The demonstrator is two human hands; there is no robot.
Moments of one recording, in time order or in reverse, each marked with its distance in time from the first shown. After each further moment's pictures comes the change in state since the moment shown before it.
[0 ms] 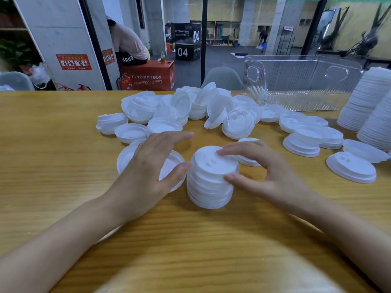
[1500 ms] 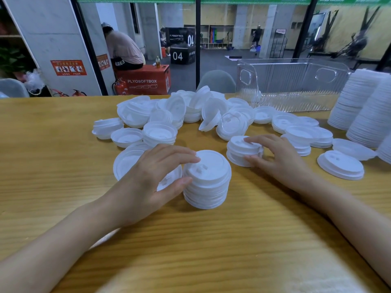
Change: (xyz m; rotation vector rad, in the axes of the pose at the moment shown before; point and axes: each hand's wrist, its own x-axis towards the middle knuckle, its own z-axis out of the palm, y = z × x) left_hand -0.001 0.001 0.000 0.002 -0.089 0.182; right_hand 0.008 0.071 -0.034 -0.352 0.098 0.251
